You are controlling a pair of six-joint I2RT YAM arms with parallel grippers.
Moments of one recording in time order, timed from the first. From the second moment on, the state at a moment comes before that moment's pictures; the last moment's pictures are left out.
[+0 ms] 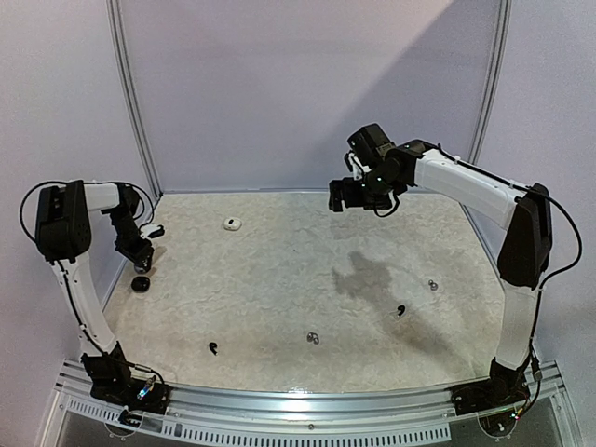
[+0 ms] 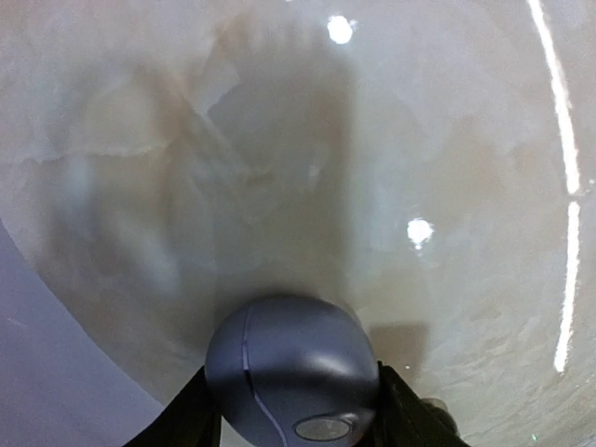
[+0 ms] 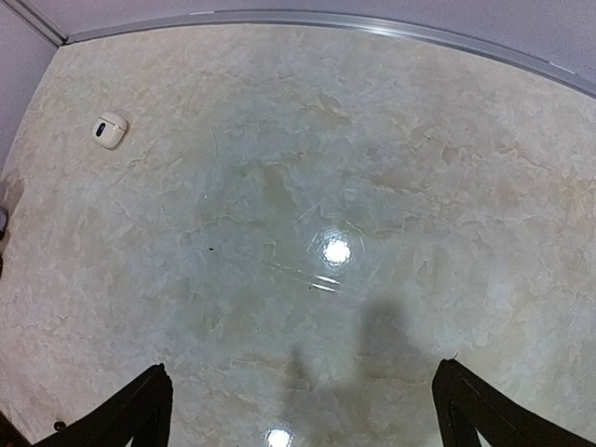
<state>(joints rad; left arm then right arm) 0.20 2.08 1.49 -0.97 -0.05 0.66 0.67 1.99 1.89 -0.81 0.10 0.43</state>
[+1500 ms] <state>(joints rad) -0.93 1.32 1.46 -0.85 -0.19 0.99 1.00 1.73 1.59 -0.25 -0.38 0.69</state>
